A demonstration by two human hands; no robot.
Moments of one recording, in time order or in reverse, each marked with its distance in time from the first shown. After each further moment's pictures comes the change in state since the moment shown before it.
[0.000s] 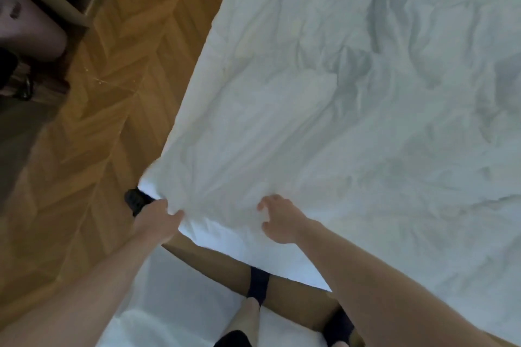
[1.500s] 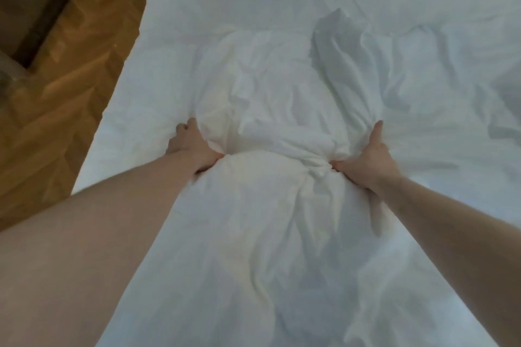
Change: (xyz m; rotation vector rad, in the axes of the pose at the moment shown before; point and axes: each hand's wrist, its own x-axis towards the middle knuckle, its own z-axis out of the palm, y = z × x) left_hand 0.346 0.439 -0.027 0.038 0.181 0.428; right_hand 0.209 0.255 -0.310 0.376 0.983 0.490
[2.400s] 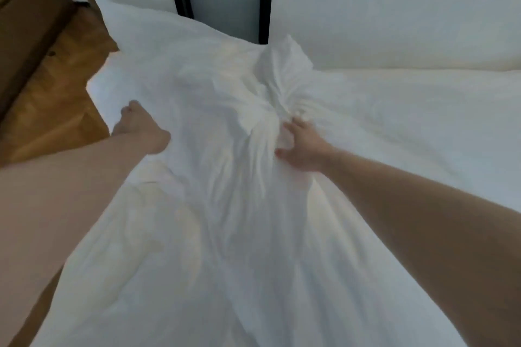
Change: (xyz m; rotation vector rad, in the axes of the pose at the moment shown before) left_hand 0.011 0.100 -0.232 0.034 0.228 0.043; right_hand 0.004 -0.169 -0.174 -0.240 -0.052 -0.440
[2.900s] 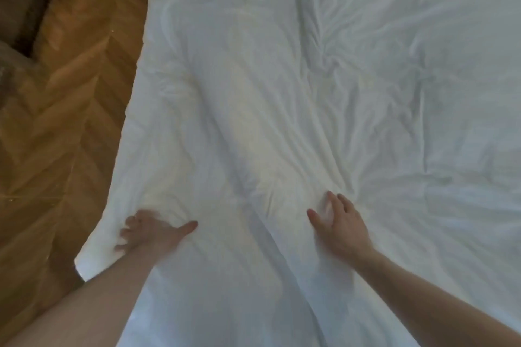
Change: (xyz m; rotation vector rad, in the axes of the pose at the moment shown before) left_hand -0.223 -0.227 0.194 0.097 -0.389 -0.523; right_hand -0.228 0.047 0.228 0.179 -0.184 0.358
